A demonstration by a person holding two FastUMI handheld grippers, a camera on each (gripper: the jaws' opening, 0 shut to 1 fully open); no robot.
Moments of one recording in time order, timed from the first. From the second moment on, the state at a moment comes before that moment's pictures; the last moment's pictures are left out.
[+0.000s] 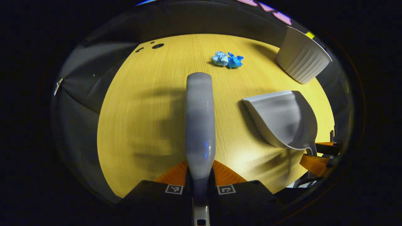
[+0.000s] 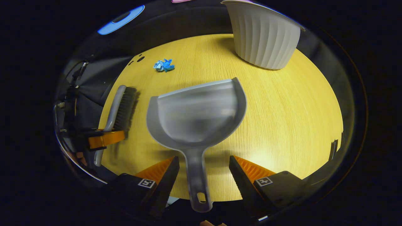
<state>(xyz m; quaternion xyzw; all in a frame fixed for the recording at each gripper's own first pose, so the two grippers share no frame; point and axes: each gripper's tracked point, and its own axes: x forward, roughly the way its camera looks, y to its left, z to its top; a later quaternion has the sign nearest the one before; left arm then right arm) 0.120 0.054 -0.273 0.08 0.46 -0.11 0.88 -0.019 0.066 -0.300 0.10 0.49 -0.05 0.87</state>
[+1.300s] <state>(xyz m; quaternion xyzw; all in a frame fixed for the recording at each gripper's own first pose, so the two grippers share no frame) 0.300 0.039 -0.243 0.23 0.47 -0.16 0.84 -0.010 0.064 -0.330 0.04 0.58 0.02 0.82</state>
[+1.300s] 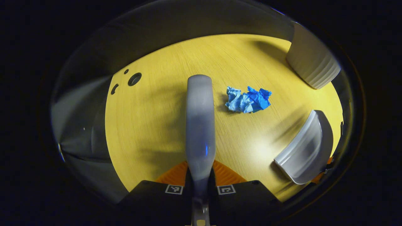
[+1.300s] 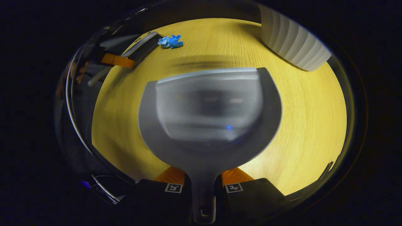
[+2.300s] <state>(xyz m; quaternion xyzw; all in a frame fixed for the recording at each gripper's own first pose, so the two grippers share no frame) 0.254 -0.076 -0.261 0.36 0.44 -0.39 0.72 -0.016 0.028 -0.327 -0.02 0.57 0.08 0.82</state>
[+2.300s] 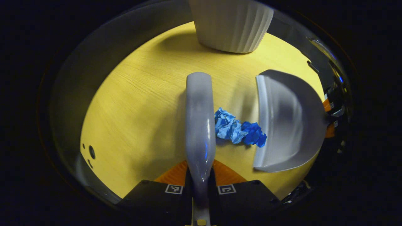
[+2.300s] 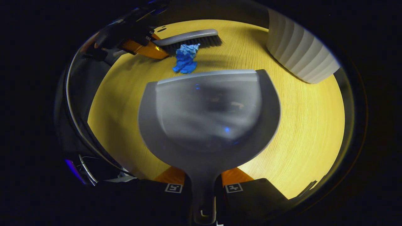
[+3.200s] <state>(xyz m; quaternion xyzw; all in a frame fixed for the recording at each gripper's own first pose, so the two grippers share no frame) 0.120 -0.089 -0.254 0.14 0.55 -0.36 0.74 -0.012 0.023 -0.331 -0.01 0.55 0.09 0.83</state>
